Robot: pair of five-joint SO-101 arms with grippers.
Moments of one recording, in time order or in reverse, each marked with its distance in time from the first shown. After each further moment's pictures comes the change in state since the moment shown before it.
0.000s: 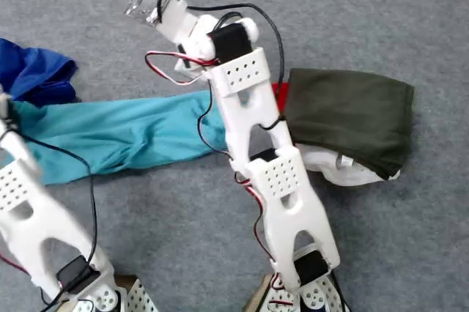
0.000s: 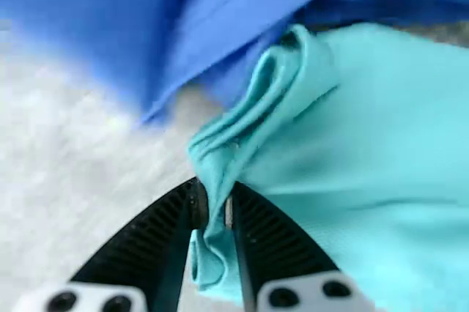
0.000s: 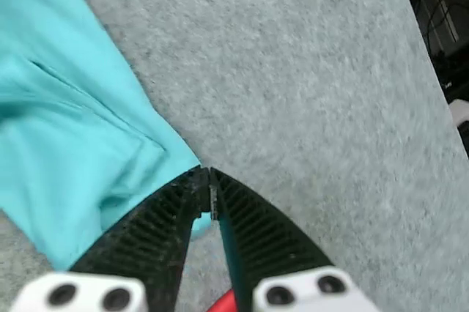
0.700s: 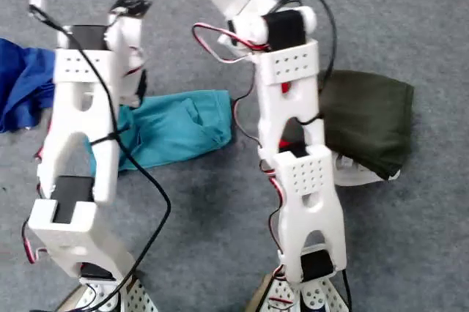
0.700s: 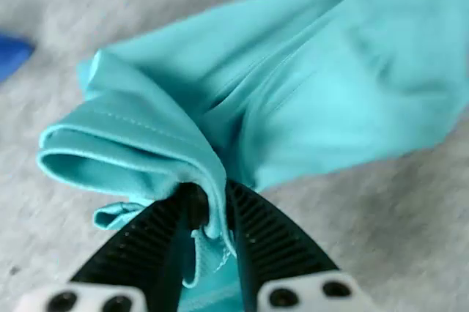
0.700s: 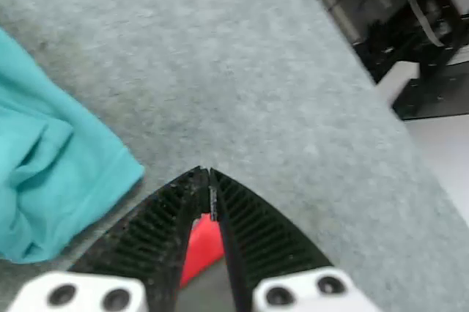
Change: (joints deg) left arm 44.0 -40.1 37.5 -5.1 15.0; right arm 11.1 -6.8 -0.5 0.0 -0.4
